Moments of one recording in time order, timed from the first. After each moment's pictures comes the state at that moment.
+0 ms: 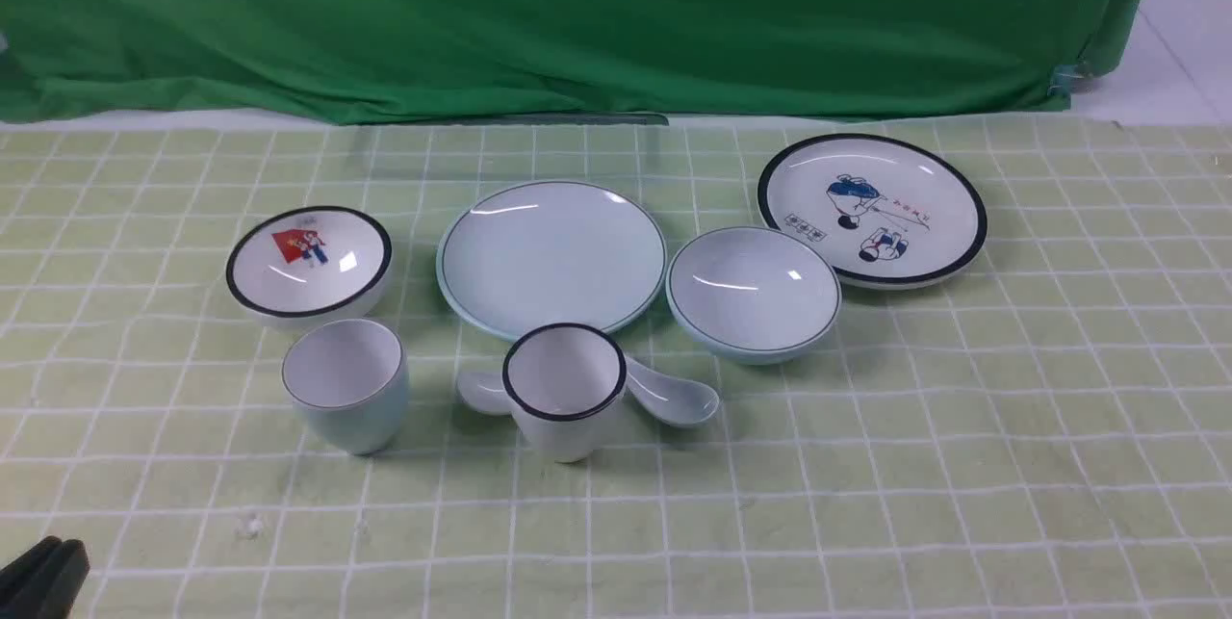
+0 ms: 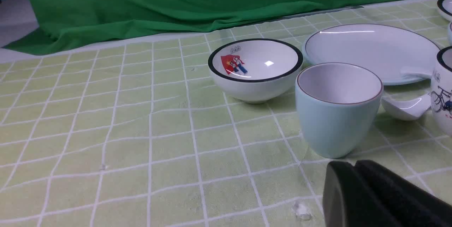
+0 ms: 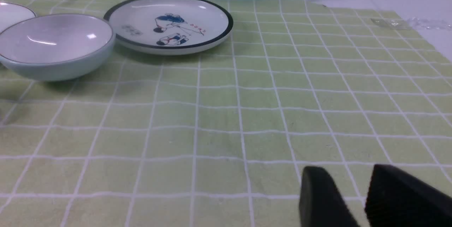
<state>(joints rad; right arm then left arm) 0.03 0.00 0.01 -0.06 0.24 0.06 -0.01 0.00 0.01 -0.20 0.23 0.31</state>
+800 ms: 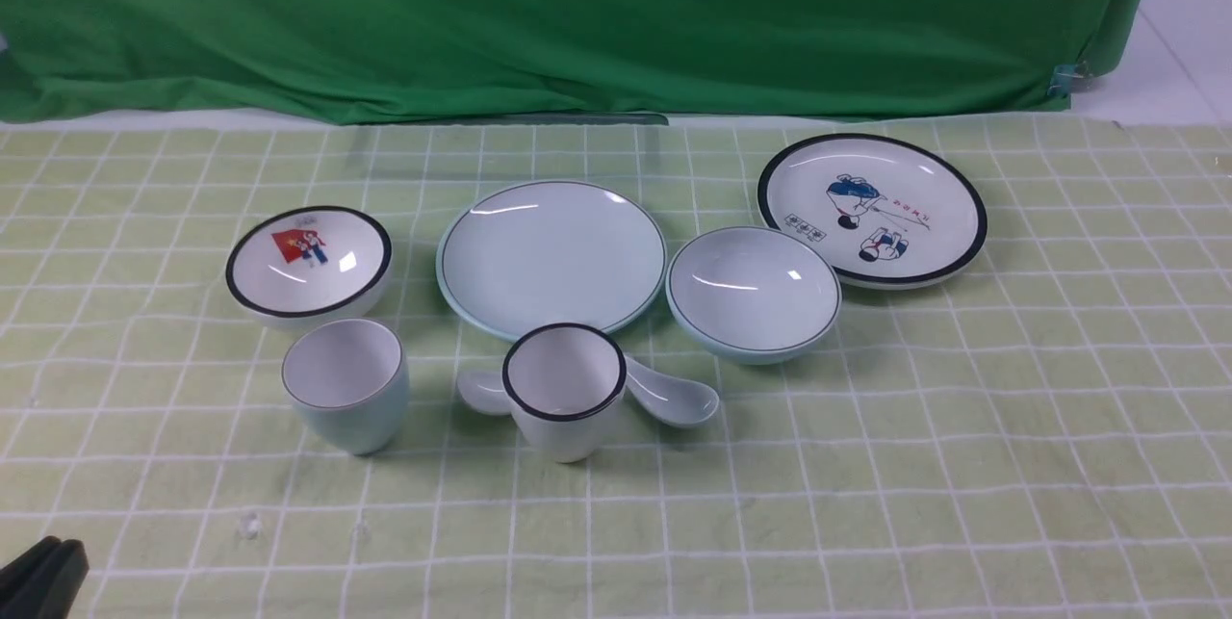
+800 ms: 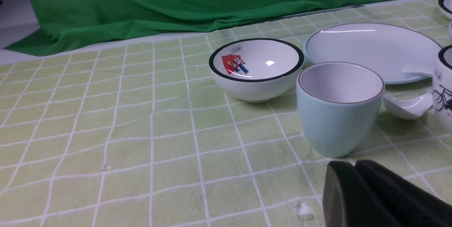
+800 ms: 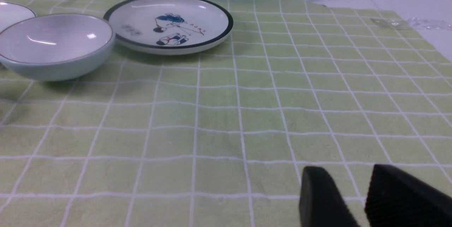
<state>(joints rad) 0.03 0.00 0.01 -0.06 0.24 0.06 -0.01 0.00 0.01 -0.19 0.23 0.31</state>
